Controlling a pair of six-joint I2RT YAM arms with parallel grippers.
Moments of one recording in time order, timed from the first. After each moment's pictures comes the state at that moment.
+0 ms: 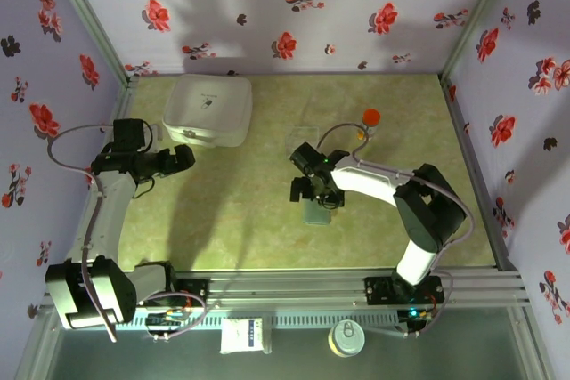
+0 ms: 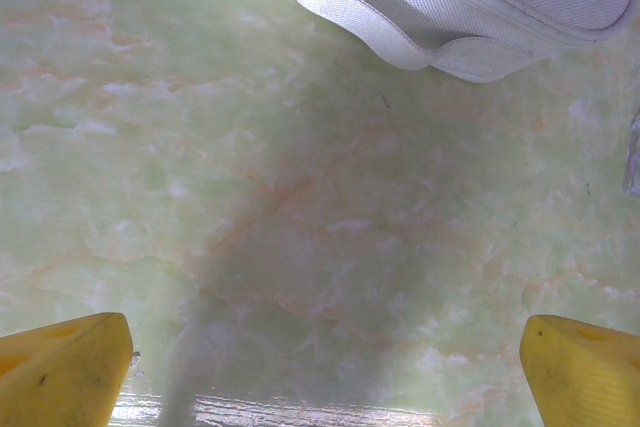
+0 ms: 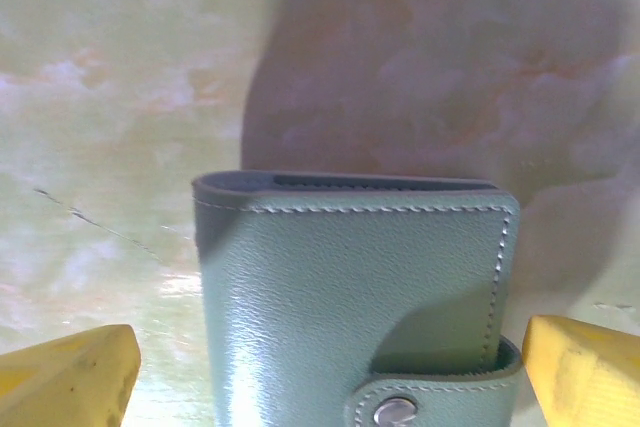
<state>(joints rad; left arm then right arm) 0.05 1.16 0.98 -0.82 0.20 -0.24 0.78 1.72 1.08 -0.75 0.05 0.84</state>
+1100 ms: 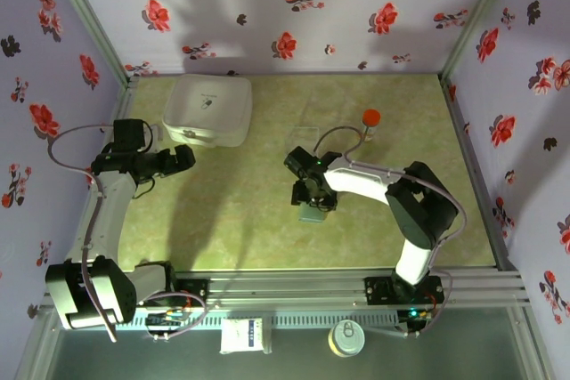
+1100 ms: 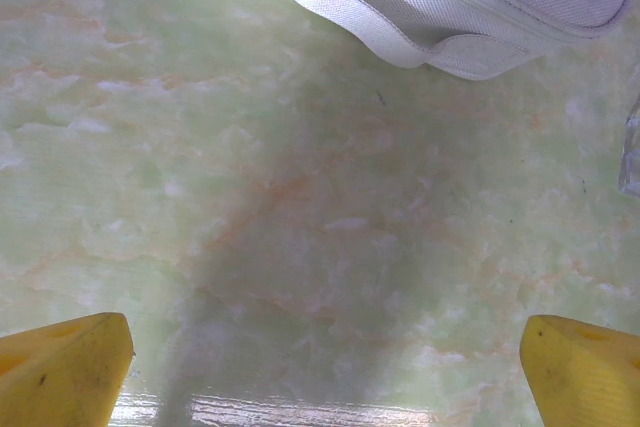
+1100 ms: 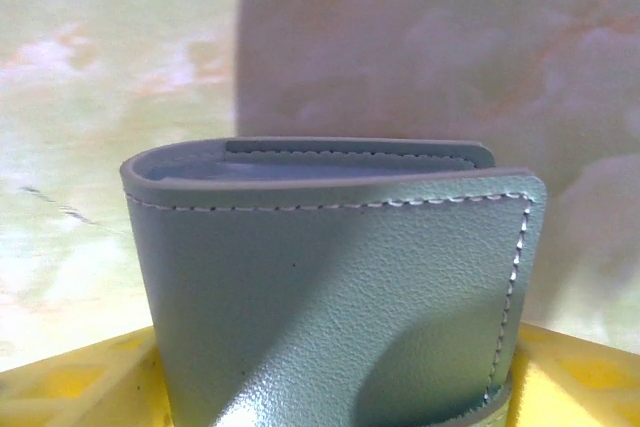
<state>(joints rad) 0.05 1.16 0.98 -0.82 0.21 -0.24 0.82 1.77 1.12 -0.75 0.05 0.91</state>
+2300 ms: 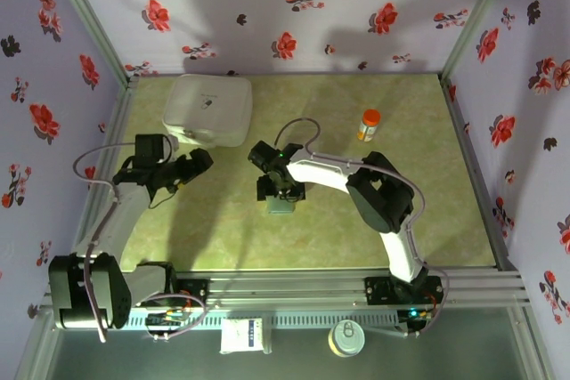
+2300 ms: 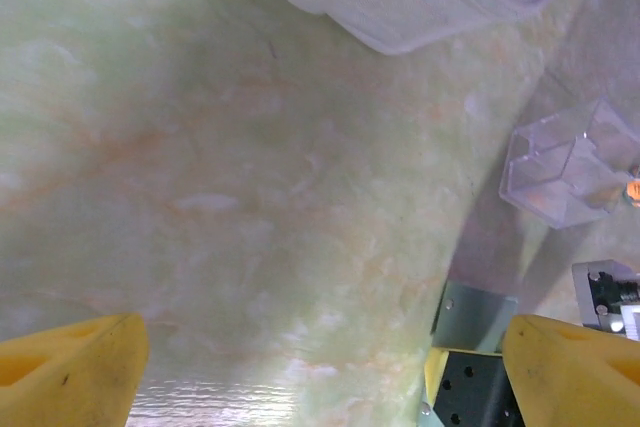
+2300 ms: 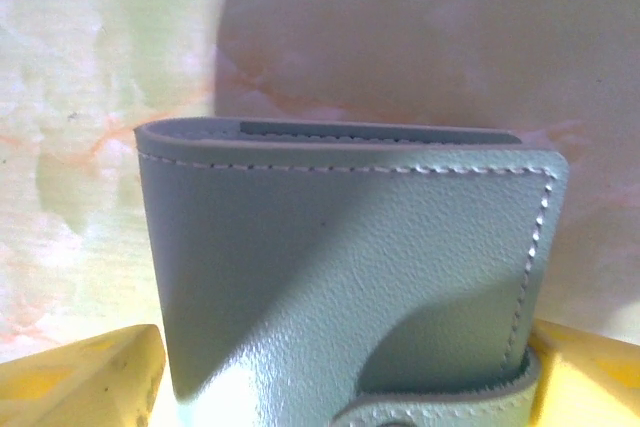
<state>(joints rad) -0.08 1.16 0.75 -0.50 0.36 -0.59 0.92 2.05 1.47 -0.82 0.02 0.84</state>
